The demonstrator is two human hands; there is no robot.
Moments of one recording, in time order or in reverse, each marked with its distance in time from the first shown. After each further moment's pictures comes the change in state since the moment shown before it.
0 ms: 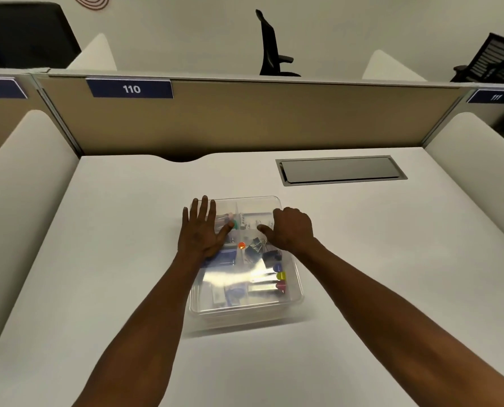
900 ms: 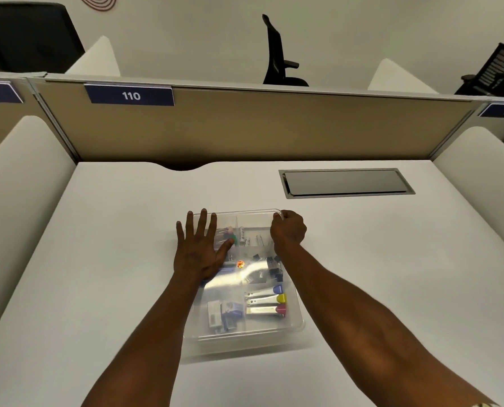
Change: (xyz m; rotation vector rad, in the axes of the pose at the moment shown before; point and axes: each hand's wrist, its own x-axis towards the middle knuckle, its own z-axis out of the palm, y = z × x) left_hand 0.004 -0.002 0.013 0.071 0.031 -0.021; right_hand 0.065 -0.016 0.028 1.042 0.258 0.751
